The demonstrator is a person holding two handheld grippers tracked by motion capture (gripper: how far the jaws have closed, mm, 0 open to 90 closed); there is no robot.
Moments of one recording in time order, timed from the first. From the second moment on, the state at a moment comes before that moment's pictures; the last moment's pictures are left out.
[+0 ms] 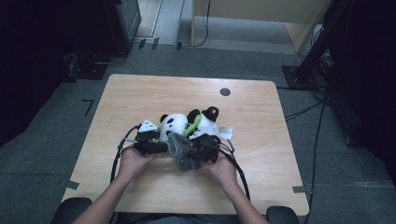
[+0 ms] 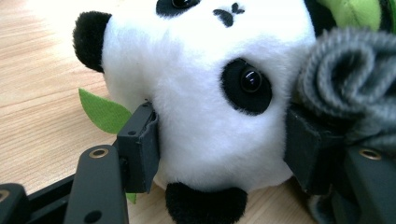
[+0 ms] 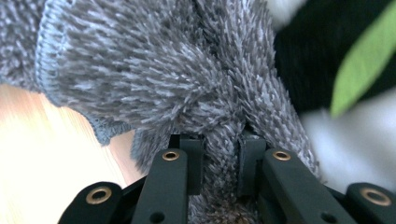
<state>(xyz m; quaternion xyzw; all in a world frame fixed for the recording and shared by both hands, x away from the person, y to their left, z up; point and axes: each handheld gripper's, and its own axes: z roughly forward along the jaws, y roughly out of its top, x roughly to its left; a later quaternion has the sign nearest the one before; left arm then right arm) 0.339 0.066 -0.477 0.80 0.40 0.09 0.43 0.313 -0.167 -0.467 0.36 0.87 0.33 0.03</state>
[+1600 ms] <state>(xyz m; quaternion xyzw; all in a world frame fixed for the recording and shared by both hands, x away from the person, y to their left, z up) 0.342 0.066 -0.477 0.79 0.42 0.08 0.44 0.312 -0.311 -0.440 0.49 0.80 0.34 0.07</state>
